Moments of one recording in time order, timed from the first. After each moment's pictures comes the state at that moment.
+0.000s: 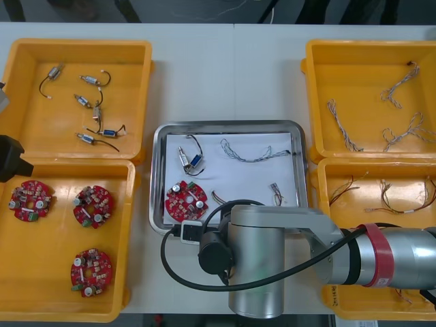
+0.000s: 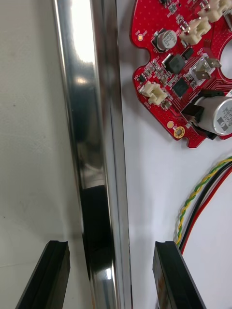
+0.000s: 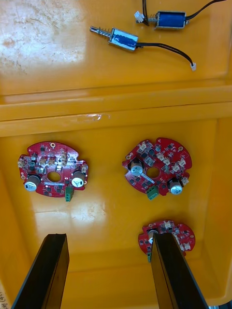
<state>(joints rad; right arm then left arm) -0.76 -0.49 1.26 -1.99 -0.25 1.55 1.53 -0.24 0.91 0.26 -2.17 1.00 1.91 -1.22</state>
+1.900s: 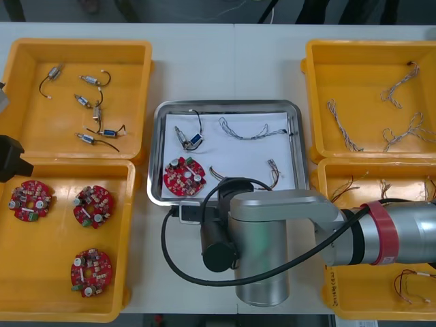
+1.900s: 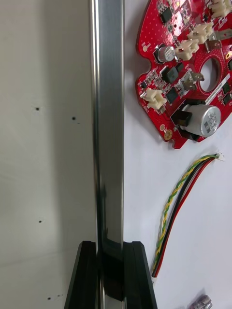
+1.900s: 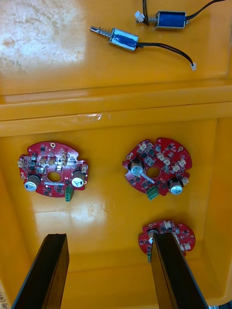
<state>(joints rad) -0.91 -0.54 1.35 -1.98 -0.18 1.48 1.48 -0.24 0.91 0.26 -2.17 1.00 1.91 -1.22</state>
